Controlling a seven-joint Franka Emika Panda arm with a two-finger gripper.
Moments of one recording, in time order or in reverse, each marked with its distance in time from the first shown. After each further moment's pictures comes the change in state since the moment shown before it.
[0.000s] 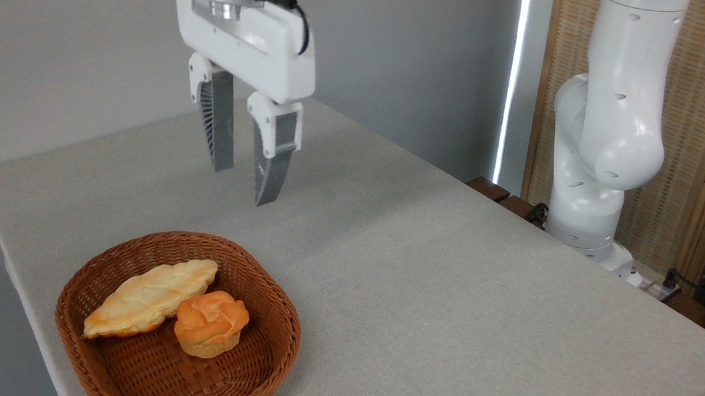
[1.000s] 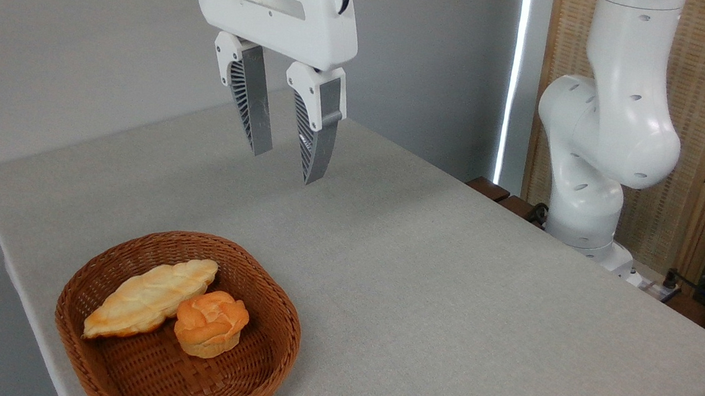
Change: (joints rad) arm 0.271 0.018 -0.226 0.112 0.045 -0.204 0.000
